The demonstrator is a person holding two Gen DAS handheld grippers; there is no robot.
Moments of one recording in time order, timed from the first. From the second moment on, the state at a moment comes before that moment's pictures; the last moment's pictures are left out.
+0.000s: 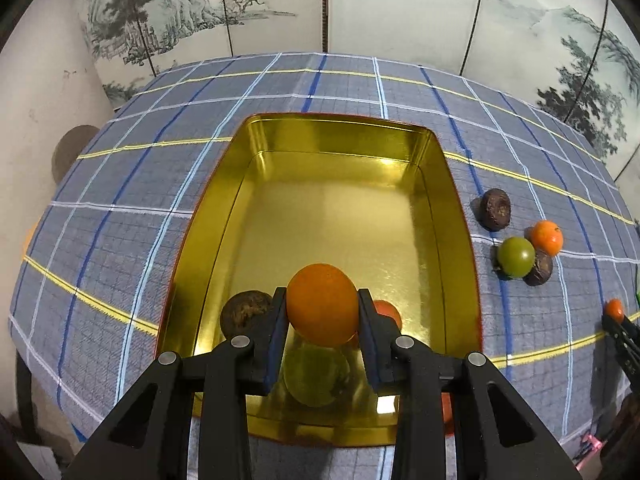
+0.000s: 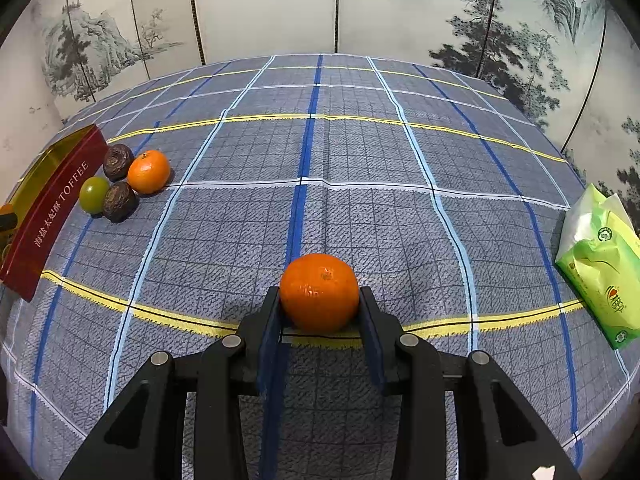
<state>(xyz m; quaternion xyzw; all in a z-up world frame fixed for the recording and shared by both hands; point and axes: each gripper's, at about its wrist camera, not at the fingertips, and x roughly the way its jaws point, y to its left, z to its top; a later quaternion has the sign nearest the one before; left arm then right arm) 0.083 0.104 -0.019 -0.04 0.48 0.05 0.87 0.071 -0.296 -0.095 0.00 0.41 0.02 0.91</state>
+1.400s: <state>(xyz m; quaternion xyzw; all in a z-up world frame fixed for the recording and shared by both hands) 0.092 0.105 -0.038 0.02 0.49 0.05 0.87 0.072 -0.296 -0.095 0.00 0.41 0.02 0.91</state>
